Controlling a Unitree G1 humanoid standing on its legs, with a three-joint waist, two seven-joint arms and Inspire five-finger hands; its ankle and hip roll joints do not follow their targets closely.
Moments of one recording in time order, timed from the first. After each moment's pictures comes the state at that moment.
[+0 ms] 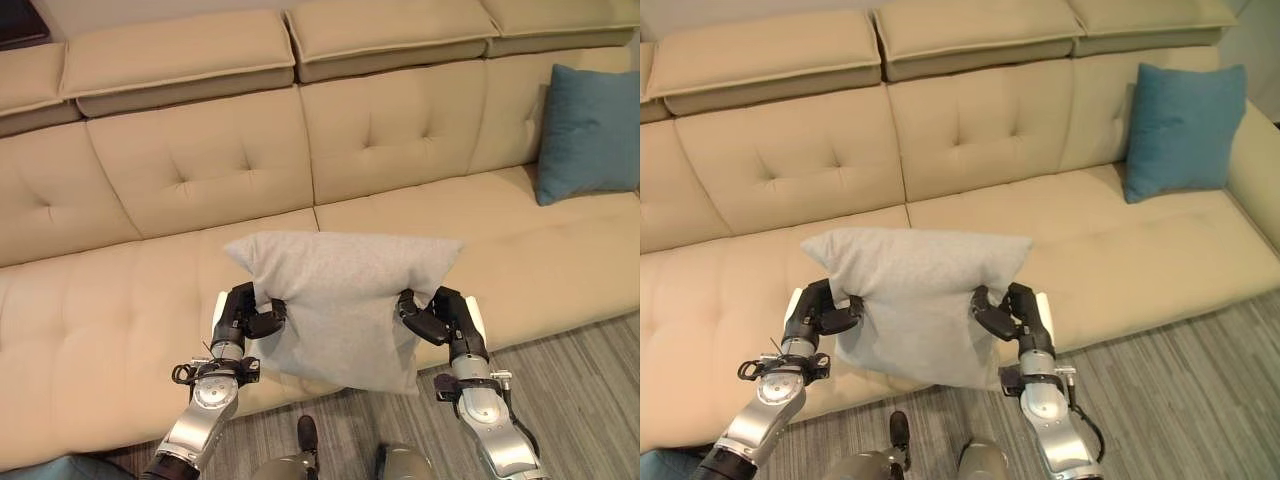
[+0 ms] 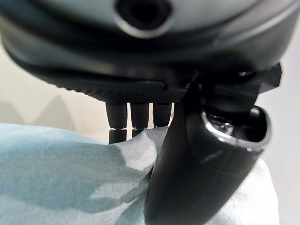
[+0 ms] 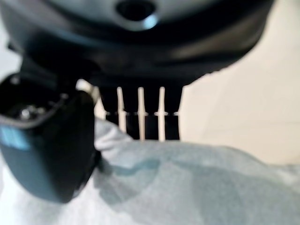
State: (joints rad) left arm -0.04 0.36 -0.31 0.18 -0.27 -0.06 0.32; right arm 0.06 -0.33 0.15 0.08 0.00 -0.08 -0.29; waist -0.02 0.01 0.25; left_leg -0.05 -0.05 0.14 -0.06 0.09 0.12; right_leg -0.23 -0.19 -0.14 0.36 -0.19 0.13
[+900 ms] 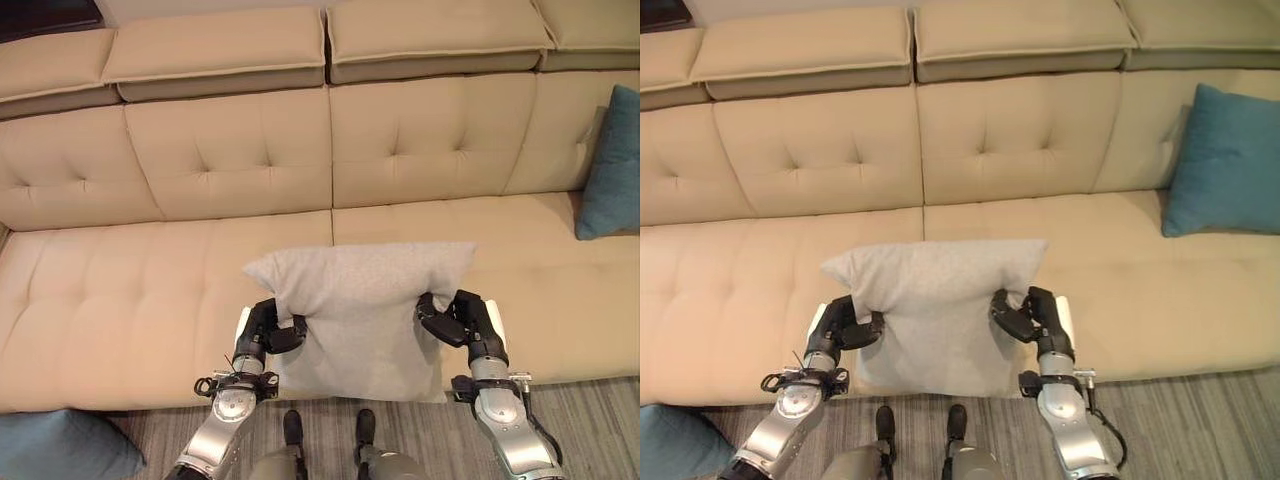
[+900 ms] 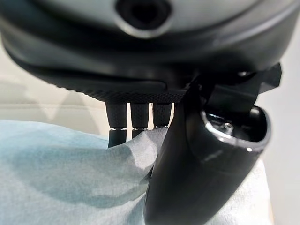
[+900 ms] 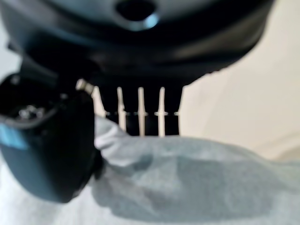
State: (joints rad) left arm -0.01 0.31 -0.36 0.19 -0.27 -0.06 0.29; right arm 0.07 -0.38 0.09 0.14 0.02 -0.08 -0.30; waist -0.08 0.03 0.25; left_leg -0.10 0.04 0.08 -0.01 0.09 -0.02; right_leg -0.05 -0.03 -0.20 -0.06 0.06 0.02
